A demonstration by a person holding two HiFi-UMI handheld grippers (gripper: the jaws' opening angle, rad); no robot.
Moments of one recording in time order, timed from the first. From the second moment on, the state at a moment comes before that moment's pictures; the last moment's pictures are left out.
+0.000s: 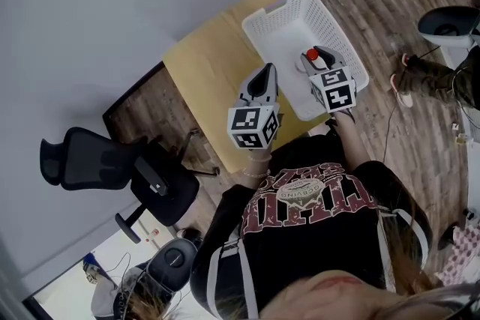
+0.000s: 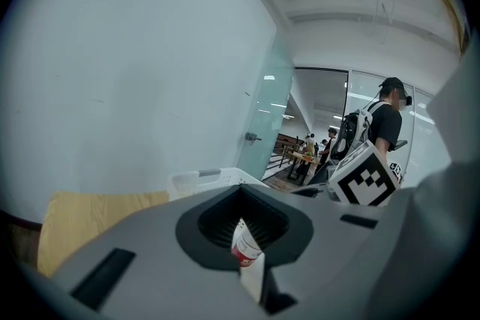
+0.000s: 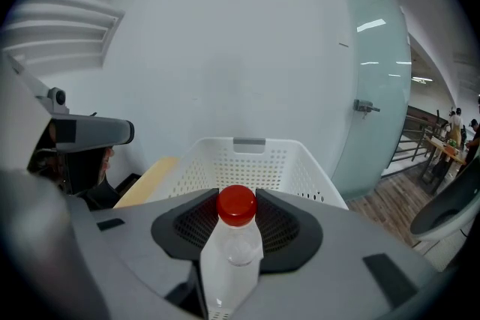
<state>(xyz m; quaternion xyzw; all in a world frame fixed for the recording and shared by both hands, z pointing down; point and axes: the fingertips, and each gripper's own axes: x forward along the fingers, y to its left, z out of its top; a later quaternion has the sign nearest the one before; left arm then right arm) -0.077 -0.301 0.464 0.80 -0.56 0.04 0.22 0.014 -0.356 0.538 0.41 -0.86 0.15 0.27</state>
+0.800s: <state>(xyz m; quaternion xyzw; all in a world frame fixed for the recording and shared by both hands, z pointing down) -0.085 -0.284 0.449 0.80 -0.57 0.03 0.20 0.002 -0.341 0.477 0.39 -0.88 0.11 0.24</state>
